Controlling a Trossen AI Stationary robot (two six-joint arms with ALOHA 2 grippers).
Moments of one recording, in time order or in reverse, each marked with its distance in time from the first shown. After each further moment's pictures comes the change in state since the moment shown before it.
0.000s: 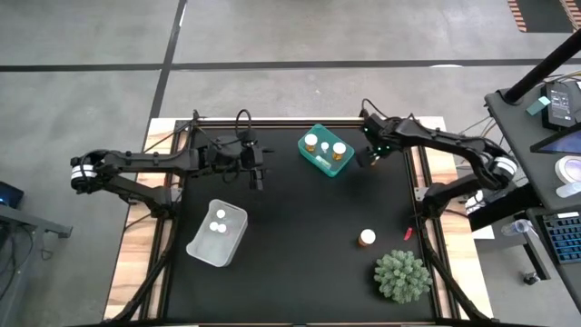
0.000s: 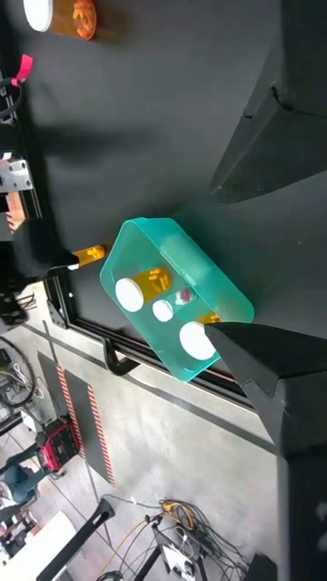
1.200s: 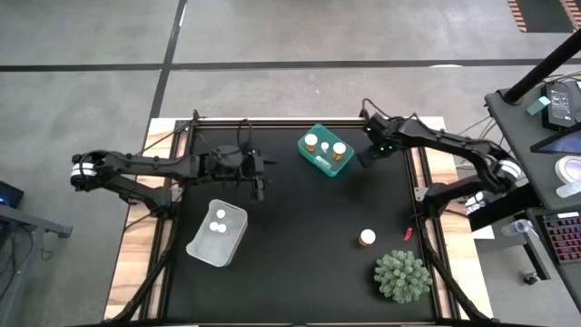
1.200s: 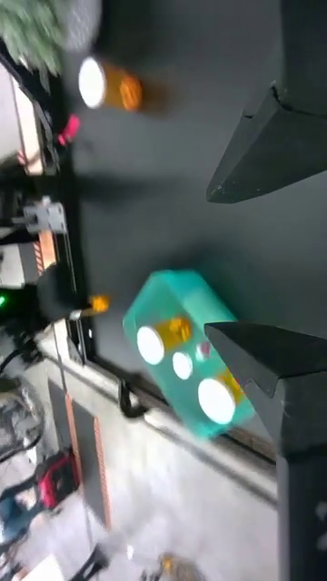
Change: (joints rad) left arm -0.105 0.001 0.000 0.026 0.000 -0.143; right arm 0.000 -0.023 -0.002 -0.019 0.008 -0.056
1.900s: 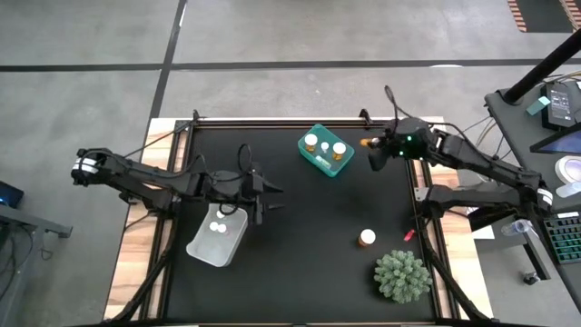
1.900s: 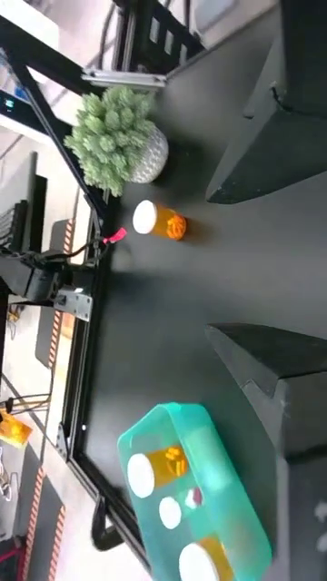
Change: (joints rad) left arm -0.248 0.013 0.005 0.046 -0.056 -0.386; right arm 0.204 -0.490 -0.034 0.194 -0.009 -0.078
